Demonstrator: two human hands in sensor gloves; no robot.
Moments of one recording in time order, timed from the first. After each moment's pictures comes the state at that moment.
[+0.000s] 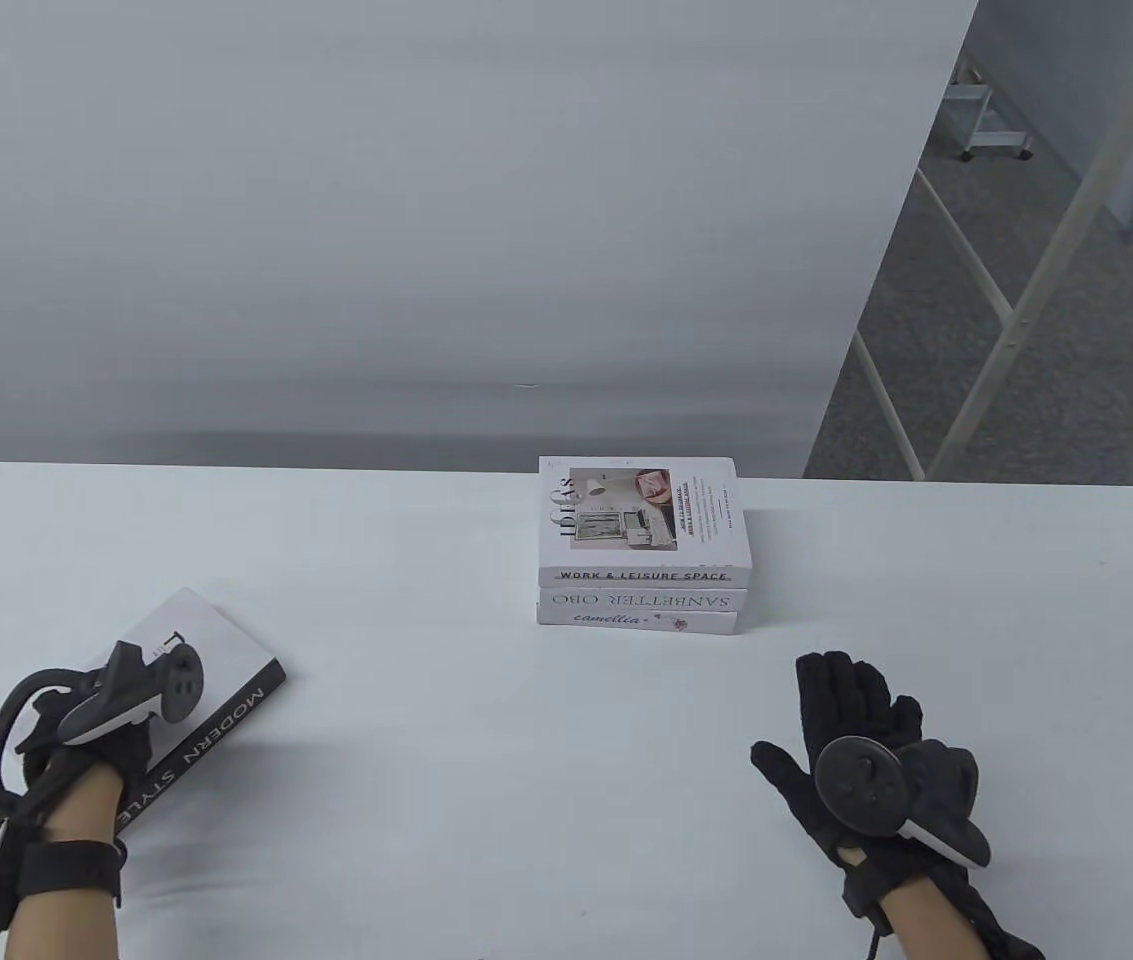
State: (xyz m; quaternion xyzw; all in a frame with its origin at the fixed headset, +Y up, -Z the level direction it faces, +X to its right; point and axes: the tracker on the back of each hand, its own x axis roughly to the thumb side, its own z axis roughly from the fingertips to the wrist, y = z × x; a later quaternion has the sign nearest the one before) left_hand -0.404 -0.748 -0.381 -0.20 0.05 -0.19 0.96; right_hand 0.230 -0.674 -0.305 0.16 -0.06 0.98 0.08
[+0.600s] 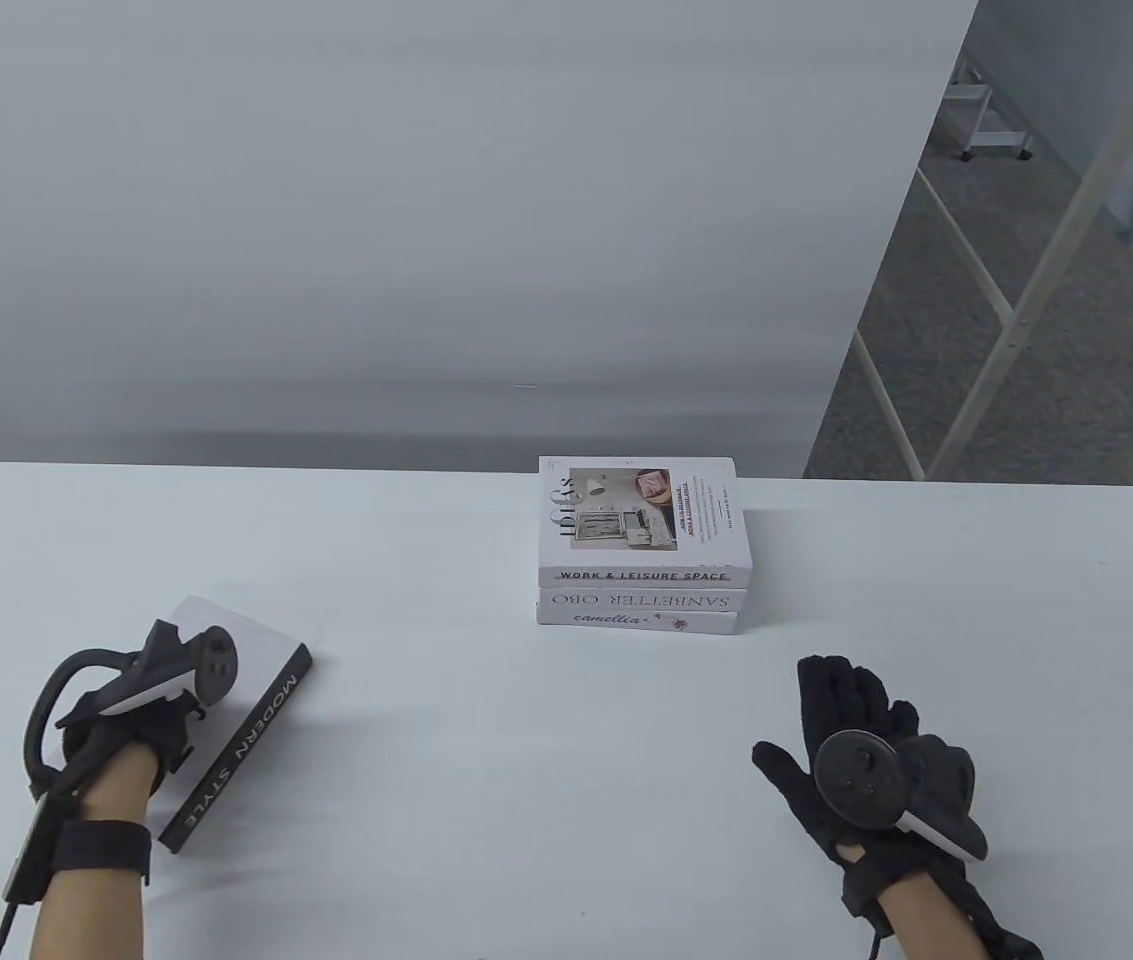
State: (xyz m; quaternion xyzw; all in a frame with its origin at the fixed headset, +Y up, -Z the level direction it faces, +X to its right) left_hand -0.366 -0.752 -0.399 -0.23 0.01 -0.17 0.96; right_hand 0.231 -0.680 -0.308 0.16 -0.04 0.98 0.09
